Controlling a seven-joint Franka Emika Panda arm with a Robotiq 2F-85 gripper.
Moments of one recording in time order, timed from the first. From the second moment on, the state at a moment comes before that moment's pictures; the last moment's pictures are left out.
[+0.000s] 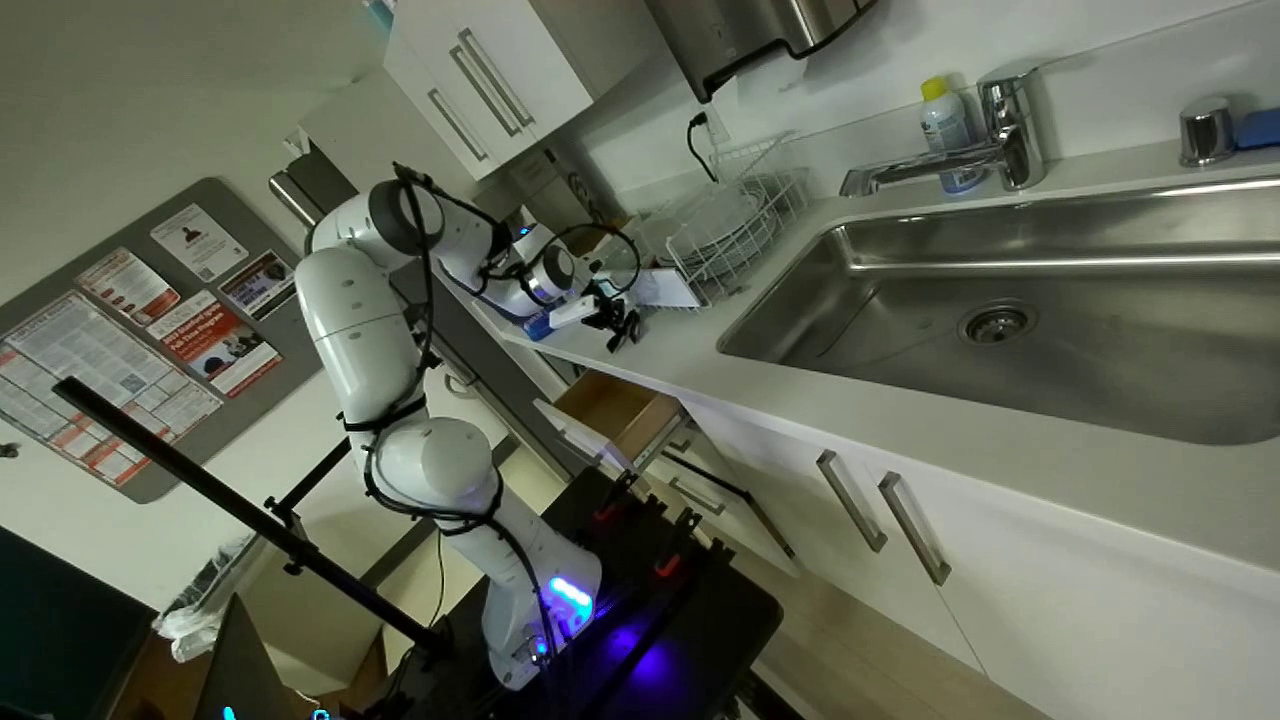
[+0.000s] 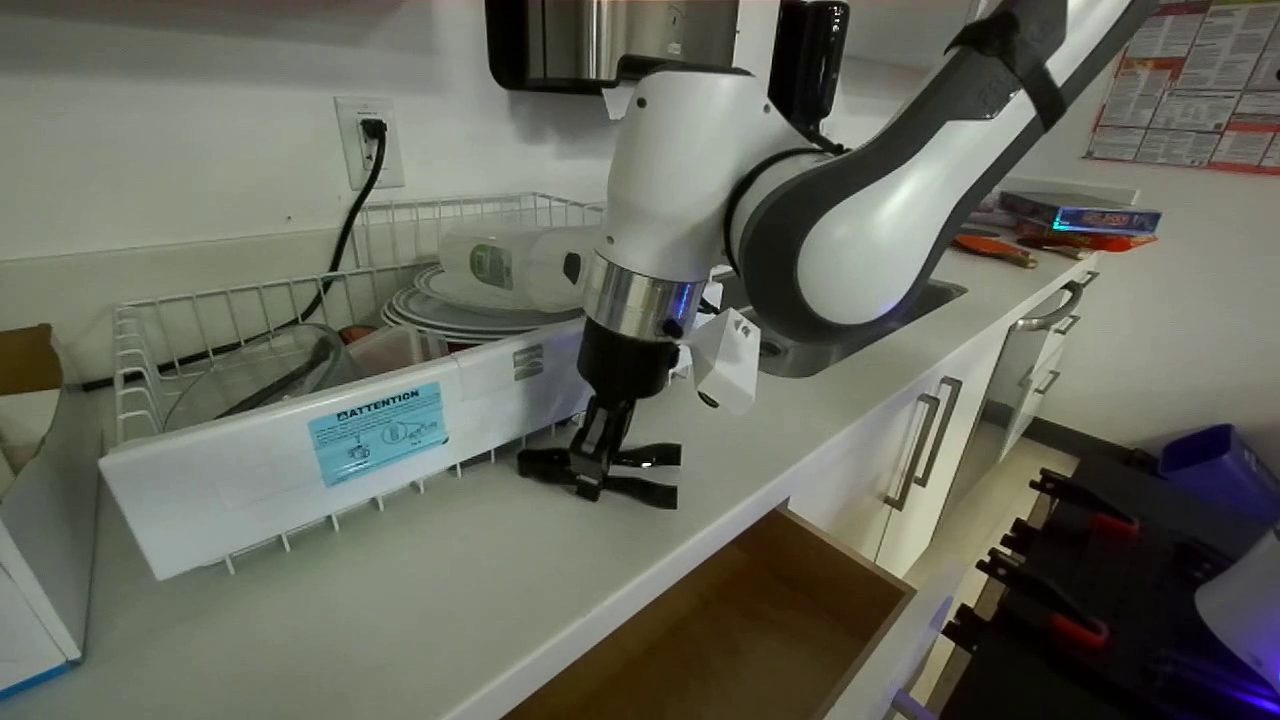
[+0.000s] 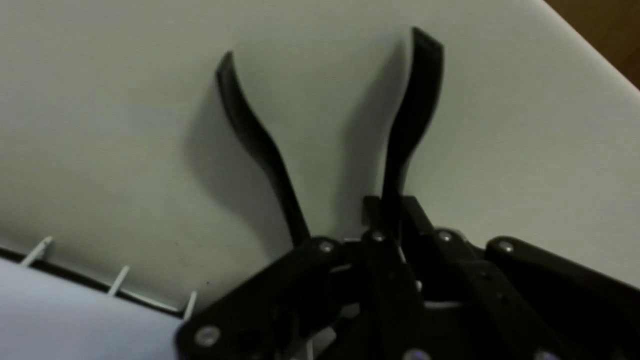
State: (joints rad) arm 0.41 0.41 0.26 -2.09 -0.23 2.71 0.26
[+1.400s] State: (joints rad) arm 0.44 0.23 0.41 -2.28 -0.14 2.50 0.04
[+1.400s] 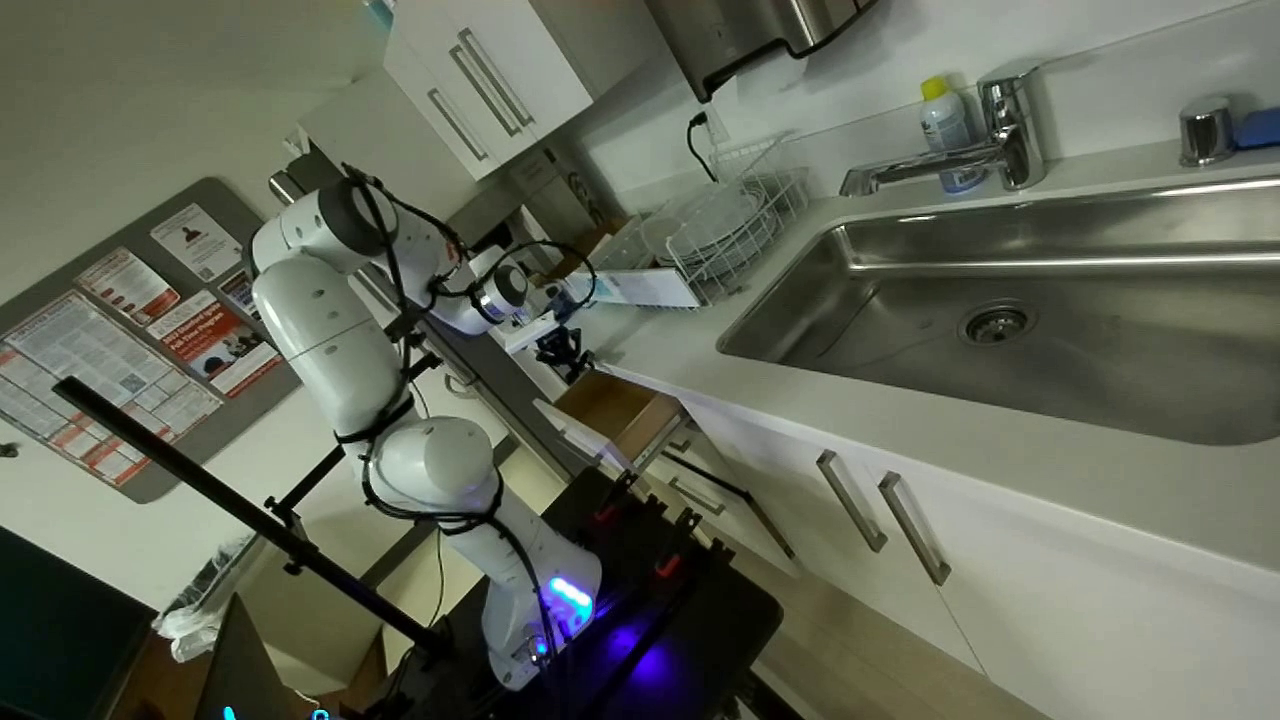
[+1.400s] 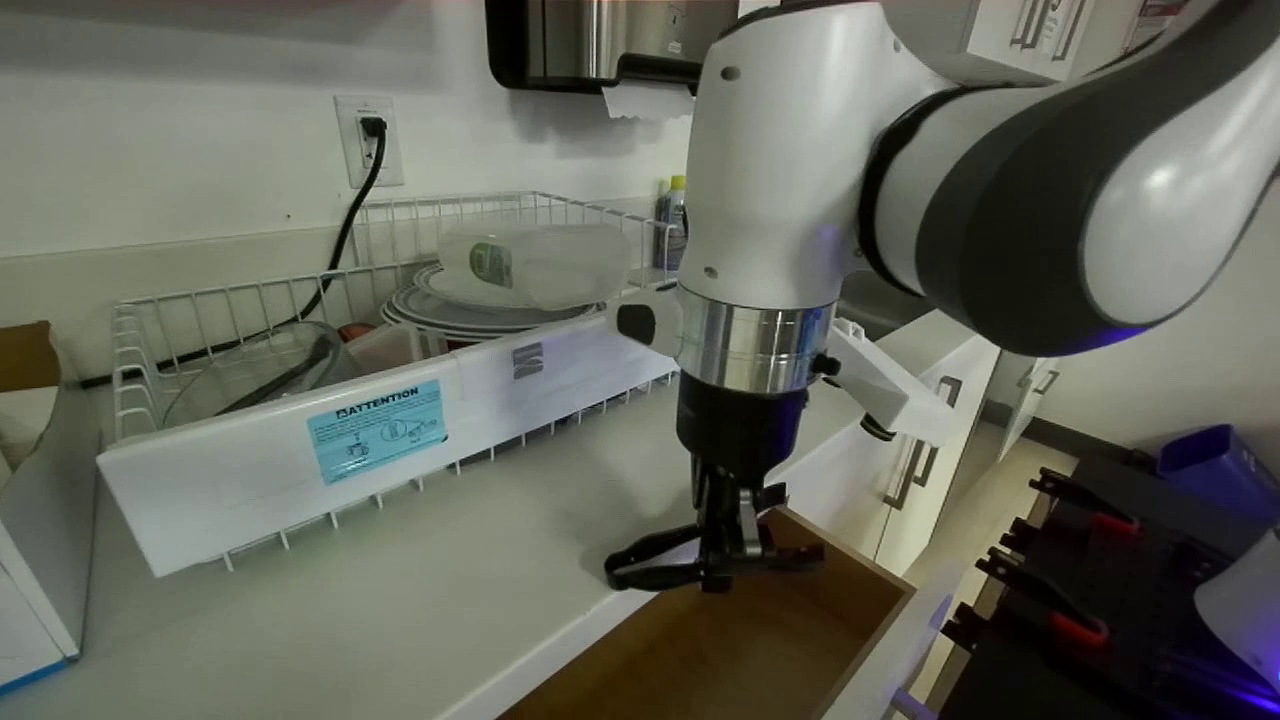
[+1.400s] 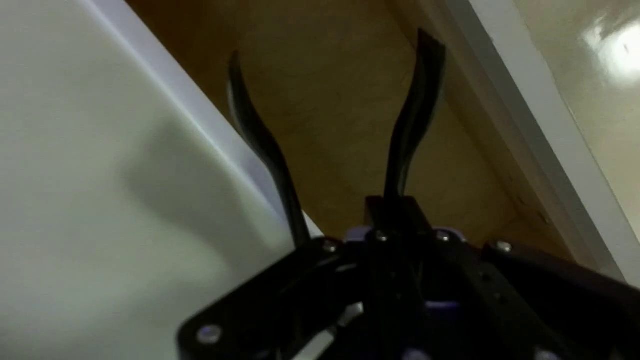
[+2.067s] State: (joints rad) arm 0.51 0.31 0.43 -2.33 -0.26 2.47 -0.02
